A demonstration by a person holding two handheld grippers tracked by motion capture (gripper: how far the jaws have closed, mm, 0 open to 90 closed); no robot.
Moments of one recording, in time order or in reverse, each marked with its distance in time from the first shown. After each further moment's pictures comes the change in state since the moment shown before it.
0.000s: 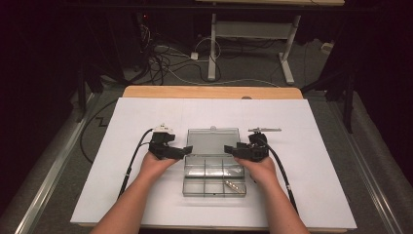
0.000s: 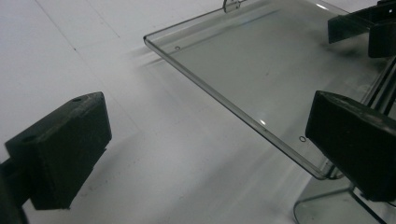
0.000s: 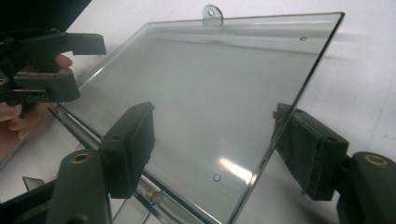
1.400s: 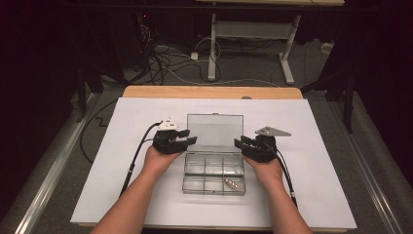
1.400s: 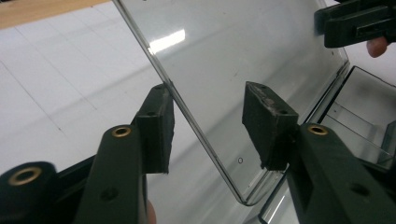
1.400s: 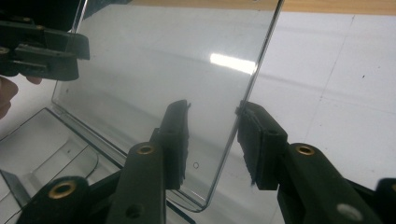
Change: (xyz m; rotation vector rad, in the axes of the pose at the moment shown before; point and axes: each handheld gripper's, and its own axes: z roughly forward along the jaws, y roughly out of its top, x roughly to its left) left arm -0.028 0.029 -0.010 -0.072 -0.003 0.168; right arm 0.013 -0.001 -0.032 -0.174 -0.134 -0.195
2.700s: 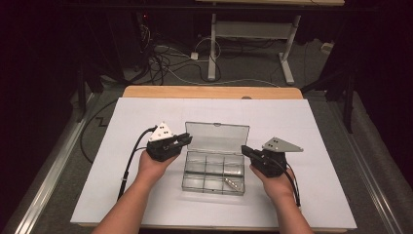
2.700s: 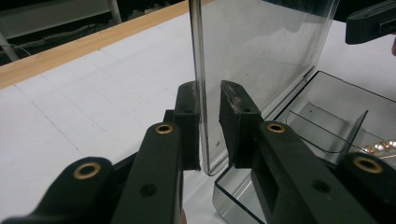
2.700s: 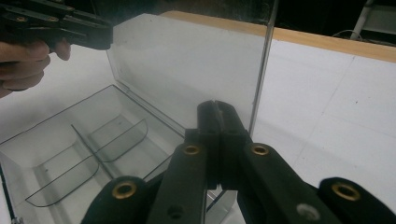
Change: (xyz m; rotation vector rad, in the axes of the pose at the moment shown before) left arm -0.024 -0.008 -0.034 -0.097 0.023 0.112; right arm 0.026 -0.011 -0.049 -0.074 0.036 -0.148
